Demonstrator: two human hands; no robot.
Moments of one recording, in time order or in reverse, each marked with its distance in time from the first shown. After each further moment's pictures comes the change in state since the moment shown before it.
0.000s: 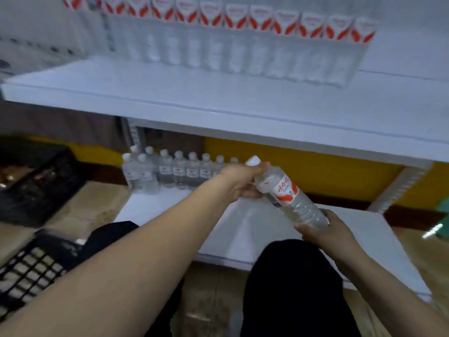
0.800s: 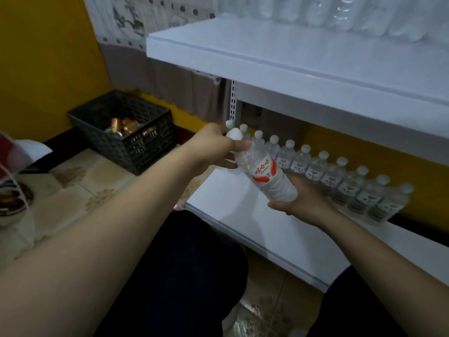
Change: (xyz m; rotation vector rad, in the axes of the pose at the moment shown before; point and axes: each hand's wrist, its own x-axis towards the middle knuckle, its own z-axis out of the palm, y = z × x) left_hand -0.043 -0.007 -0.277 0.193 0.401 0.124; right_hand 0.081 -0.138 0.246 -0.303 -0.544 -0.514
